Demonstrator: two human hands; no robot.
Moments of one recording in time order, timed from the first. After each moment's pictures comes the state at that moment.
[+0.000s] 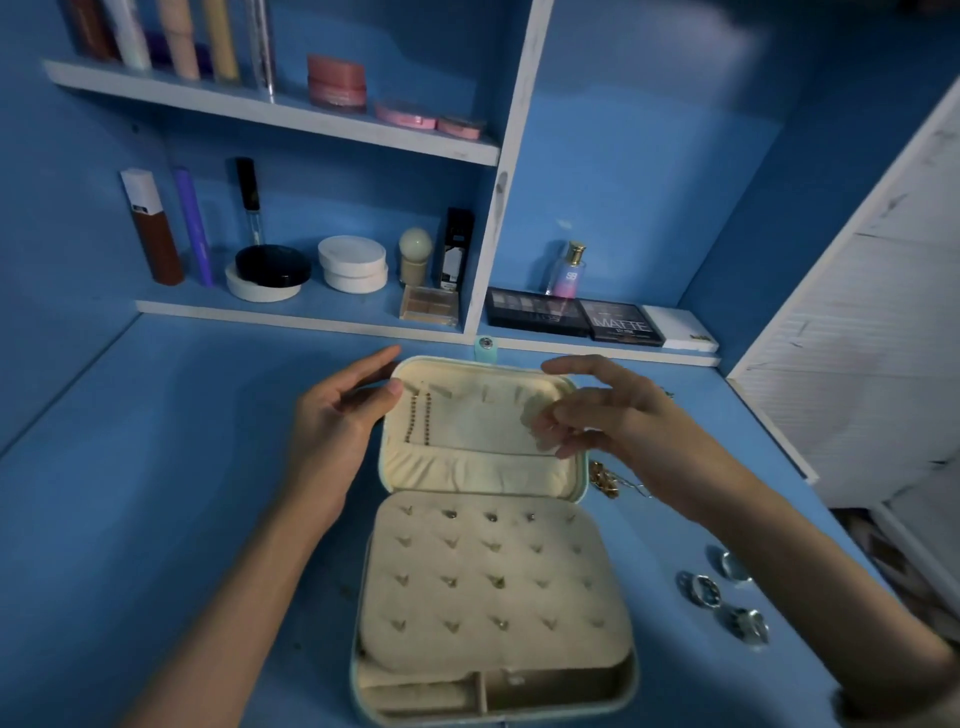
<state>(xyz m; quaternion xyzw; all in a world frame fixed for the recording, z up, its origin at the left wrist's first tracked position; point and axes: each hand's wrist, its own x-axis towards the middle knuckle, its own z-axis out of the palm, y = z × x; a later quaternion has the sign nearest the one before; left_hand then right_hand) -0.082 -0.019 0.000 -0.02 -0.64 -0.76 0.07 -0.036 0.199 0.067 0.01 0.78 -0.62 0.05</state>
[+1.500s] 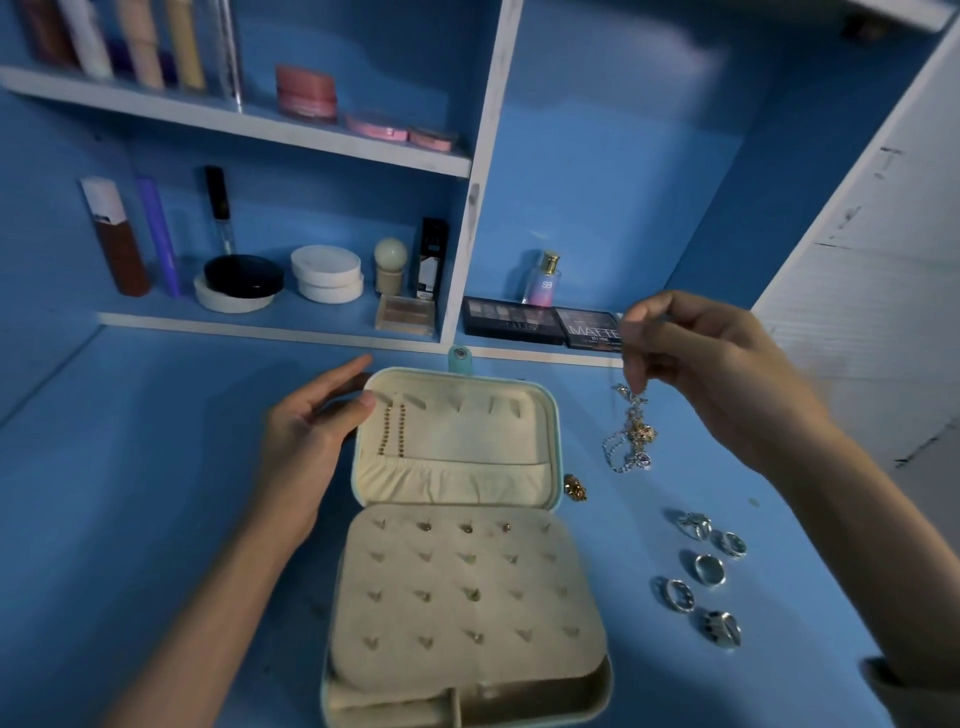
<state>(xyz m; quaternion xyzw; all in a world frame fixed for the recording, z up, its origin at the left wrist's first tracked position) -0.083 -0.016 0.001 -0.03 -0.62 -0.78 0.06 -0.032 0.237 0.118 -0.06 0.78 -0.61 -0.10</state>
